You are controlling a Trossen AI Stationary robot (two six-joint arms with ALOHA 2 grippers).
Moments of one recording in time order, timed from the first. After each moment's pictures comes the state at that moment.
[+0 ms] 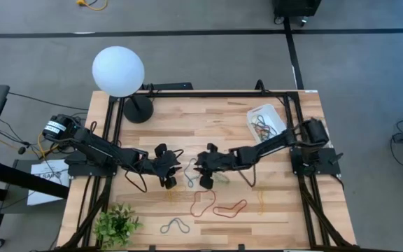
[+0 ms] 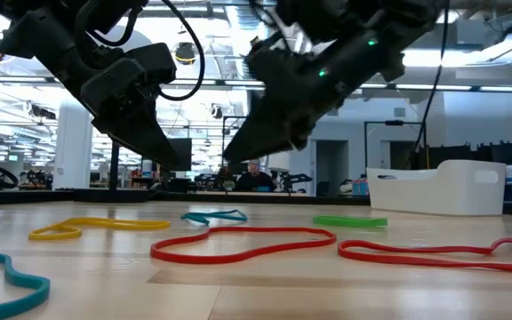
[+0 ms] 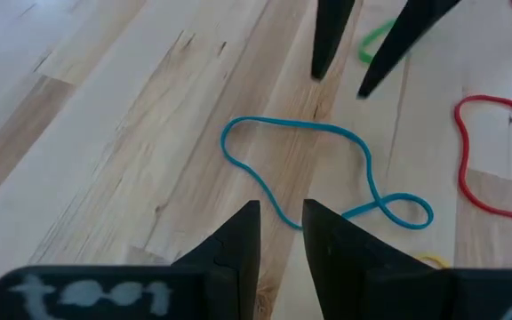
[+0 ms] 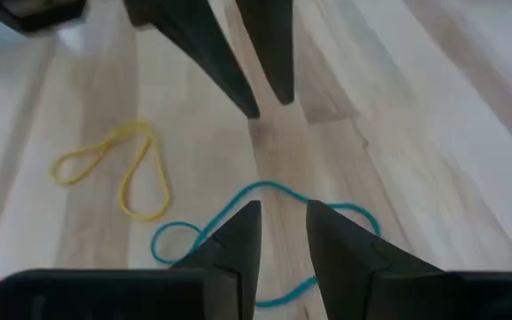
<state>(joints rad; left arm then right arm) -0.27 1.44 0.59 0.05 -0.40 -0.47 0.17 1.91 1.06 0.18 0.18 0.23</state>
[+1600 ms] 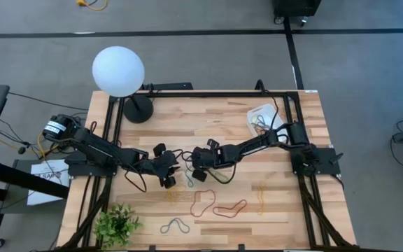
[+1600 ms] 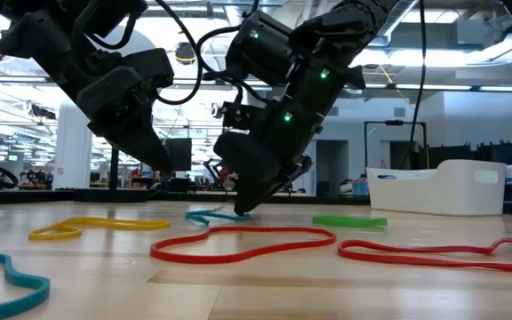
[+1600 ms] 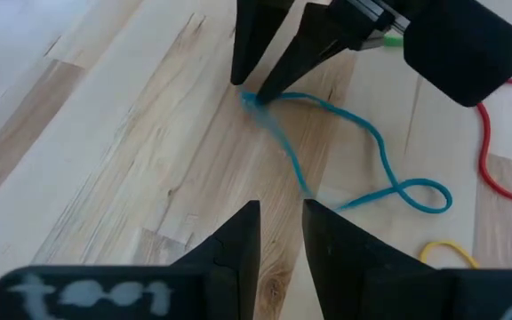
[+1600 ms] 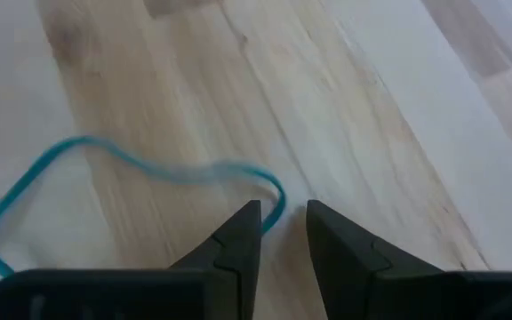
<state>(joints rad) -0.27 1.44 0.59 0.01 -0.41 -0.48 0.11 2.11 1.33 -0.27 0.34 0.36</state>
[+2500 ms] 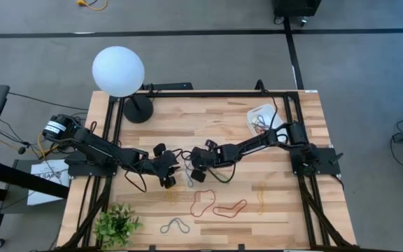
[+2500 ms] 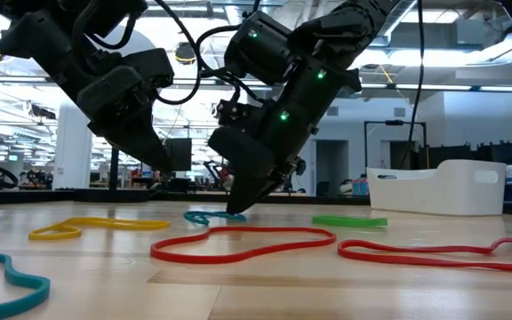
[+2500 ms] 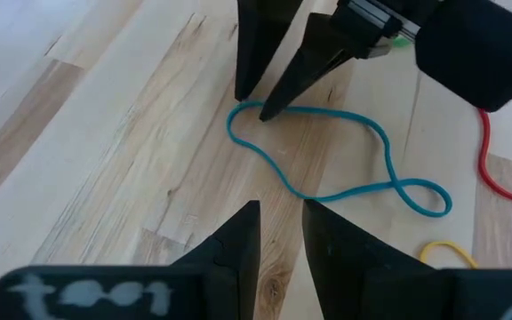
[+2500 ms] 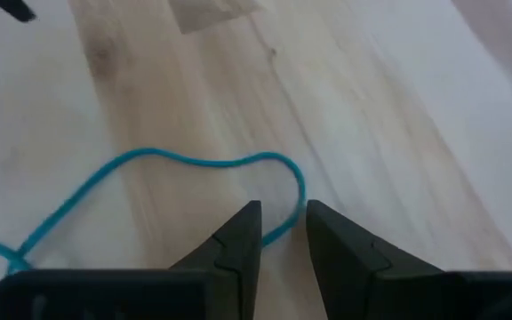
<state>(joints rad) -0.27 1.44 0.59 0.01 -0.41 -0.48 0.10 2.12 1.33 -0.22 0.28 0.35</state>
